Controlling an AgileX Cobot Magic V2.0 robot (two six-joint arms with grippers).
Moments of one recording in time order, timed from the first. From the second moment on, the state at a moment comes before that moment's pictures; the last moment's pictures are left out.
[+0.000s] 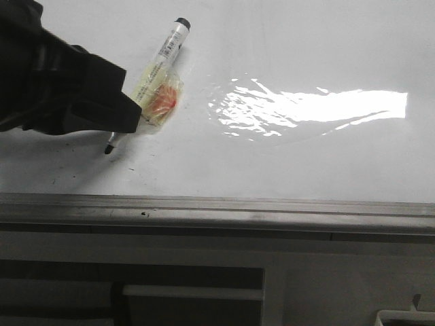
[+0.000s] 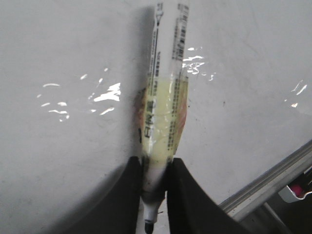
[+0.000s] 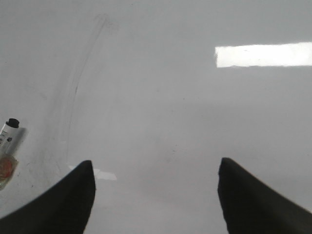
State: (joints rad) left arm -0.79 1.20 -0.57 -0.79 -0.07 0.62; right arm 0.36 0.40 -0.50 -0.35 0.32 0.44
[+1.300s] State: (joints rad) left arm -0.80 1.27 -0.58 -0.76 -0.12 0.62; right arm 0.36 0.43 -0.50 -0.31 0.32 0.44
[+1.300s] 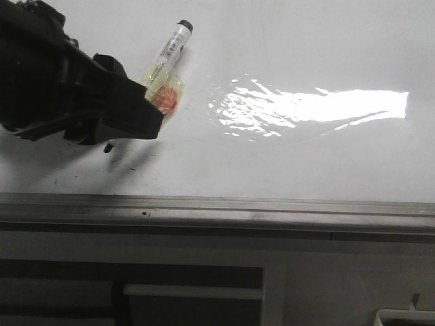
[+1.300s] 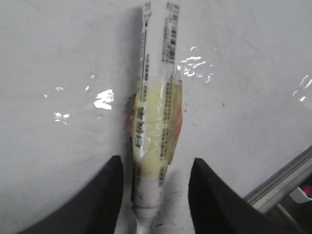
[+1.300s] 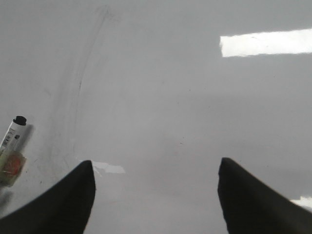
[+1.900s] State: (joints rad) left arm -0.84 1.13 -0.58 -0.32 0.06 0.62; right arm 0.67 0.55 -0.55 -0.27 0.37 0.24
